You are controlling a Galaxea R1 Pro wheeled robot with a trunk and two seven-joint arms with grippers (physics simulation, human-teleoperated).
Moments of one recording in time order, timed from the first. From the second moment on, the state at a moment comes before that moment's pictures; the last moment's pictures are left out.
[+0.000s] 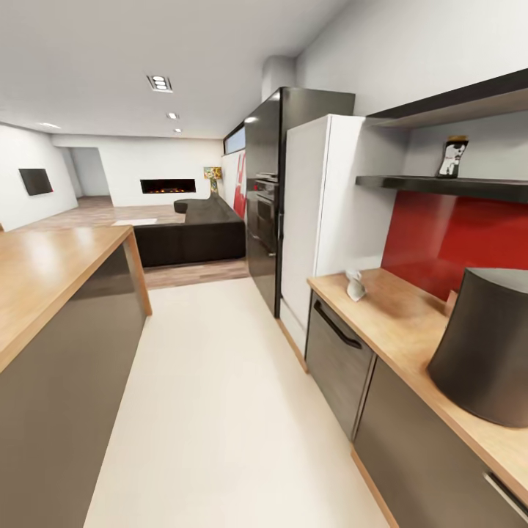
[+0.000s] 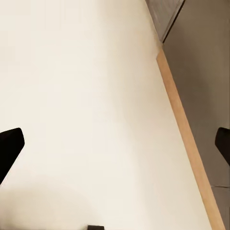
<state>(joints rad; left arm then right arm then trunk) -0.12 0.13 0.16 -0.38 0.06 -0.21 -0.02 -0.02 -0.03 0.00 -0.58 0.10 -0.21 -0.02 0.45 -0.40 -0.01</state>
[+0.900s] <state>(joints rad) -0.12 0.13 0.16 -0.37 0.06 -0.21 -0.02 -0.02 -0.03 0.00 -0.58 0.09 -0.21 -0.03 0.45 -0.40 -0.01</state>
